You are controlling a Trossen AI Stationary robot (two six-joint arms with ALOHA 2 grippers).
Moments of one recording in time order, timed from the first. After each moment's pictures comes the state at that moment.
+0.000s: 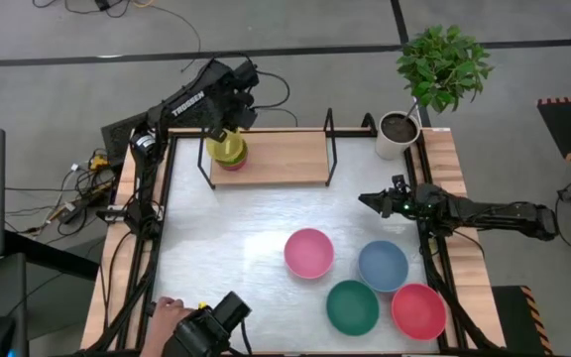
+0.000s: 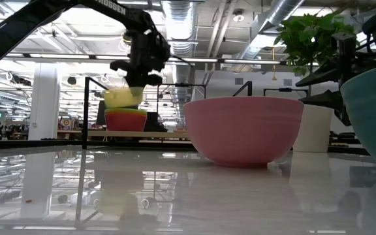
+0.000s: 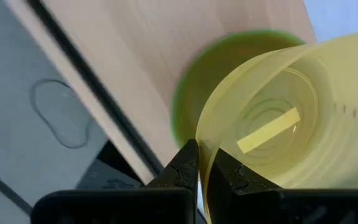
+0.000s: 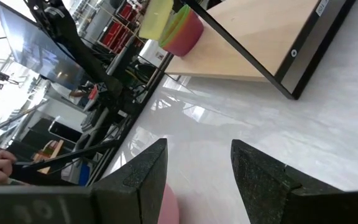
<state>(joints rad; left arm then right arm) 0.82 2.08 2.09 -1.51 0.00 1.32 -0.17 0.23 0.02 -0.01 0.14 0.95</state>
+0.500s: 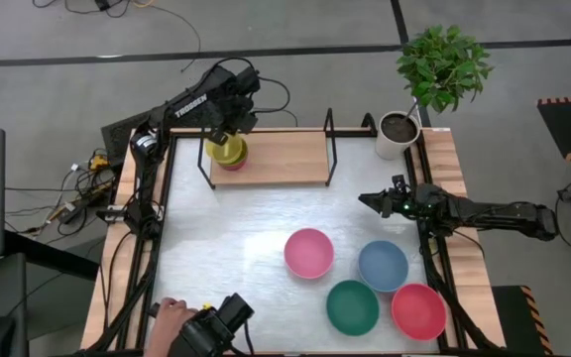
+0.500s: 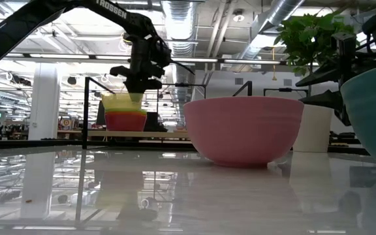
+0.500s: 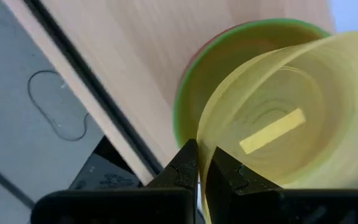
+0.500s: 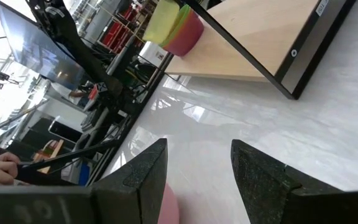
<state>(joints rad) 0.81 2.08 2.02 -1.45 -0.04 1.30 -0.17 0.23 0.02 -0.01 0.14 0.95</state>
